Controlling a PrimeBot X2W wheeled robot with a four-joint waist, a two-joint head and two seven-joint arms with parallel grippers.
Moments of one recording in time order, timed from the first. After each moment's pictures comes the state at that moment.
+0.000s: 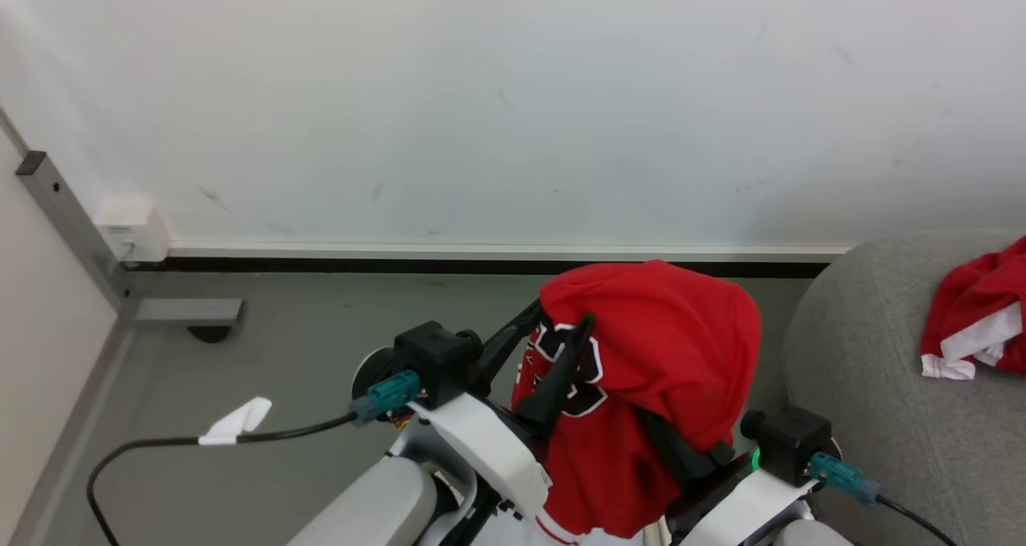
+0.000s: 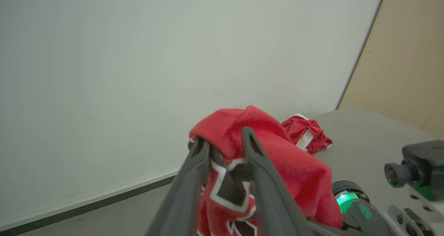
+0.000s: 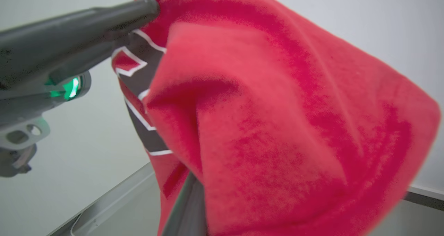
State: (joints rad) left arm -0.50 0.20 -0.73 0.15 -0.56 0.02 -0.12; right arm -0.38 -0.16 0.71 0.39 0.65 0.13 -0.26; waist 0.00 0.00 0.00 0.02
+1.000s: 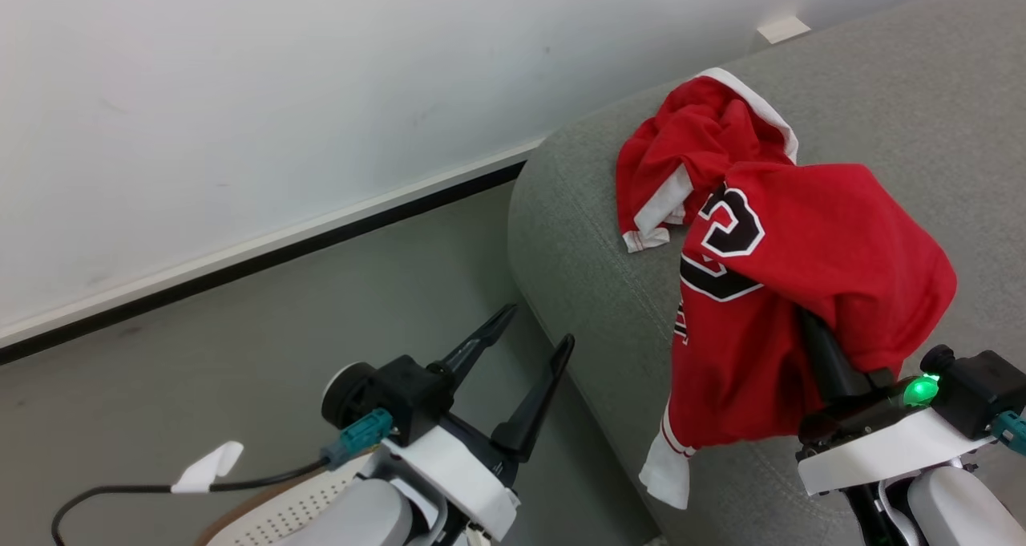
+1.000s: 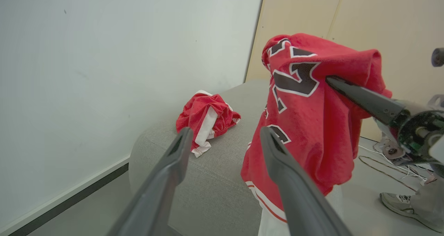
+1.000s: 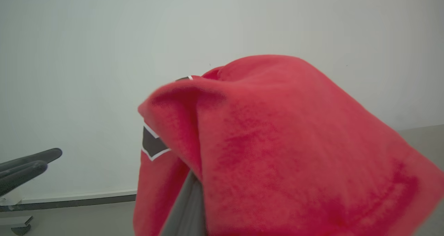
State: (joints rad) left arm -0.46 0.26 -0.74 0.17 -0.50 0.00 -0.24; right arm -0.33 -0.26 0.36 0.19 0.56 0.13 -0.26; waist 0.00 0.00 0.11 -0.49
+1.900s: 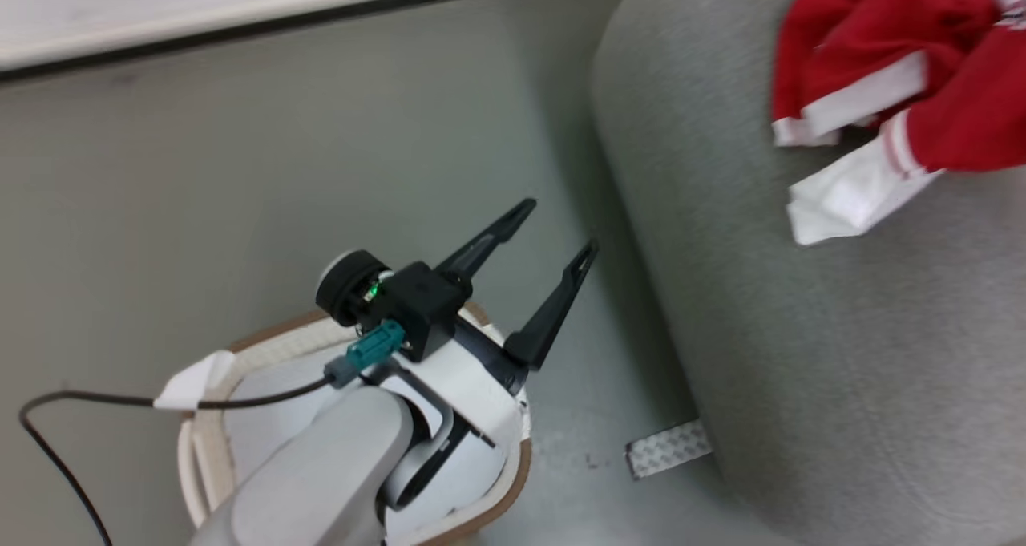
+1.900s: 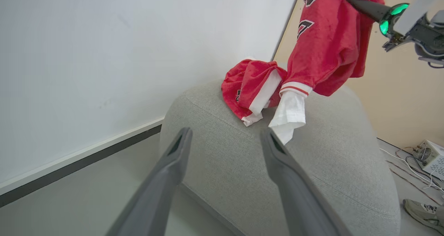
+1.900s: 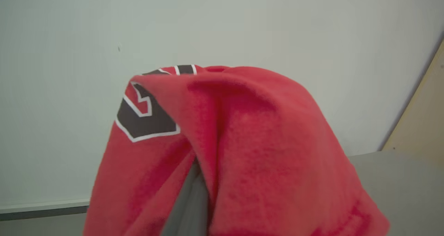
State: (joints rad) left arm -0.65 0.28 -0.75 0.13 -0.43 -0.01 -0.18; right arm -0.79 -0.59 0.19 0.47 0.75 0.13 -0.24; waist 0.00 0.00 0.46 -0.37
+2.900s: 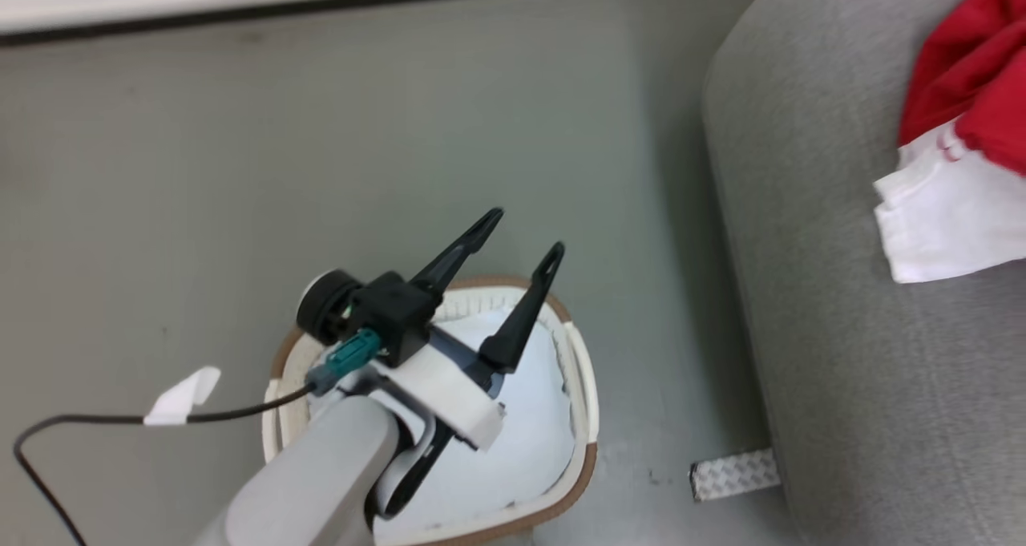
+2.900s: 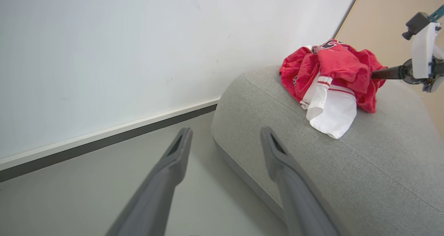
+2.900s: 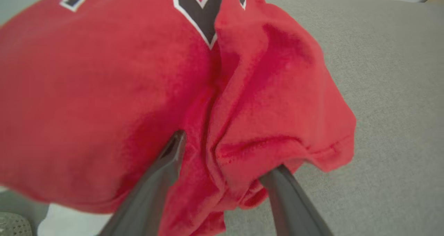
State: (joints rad) left arm -0.64 0.27 -0.74 0.20 -0.45 0.01 -0.23; right arm -0.95 -0.70 0.50 0.94 0.91 0.13 0.19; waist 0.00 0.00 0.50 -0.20
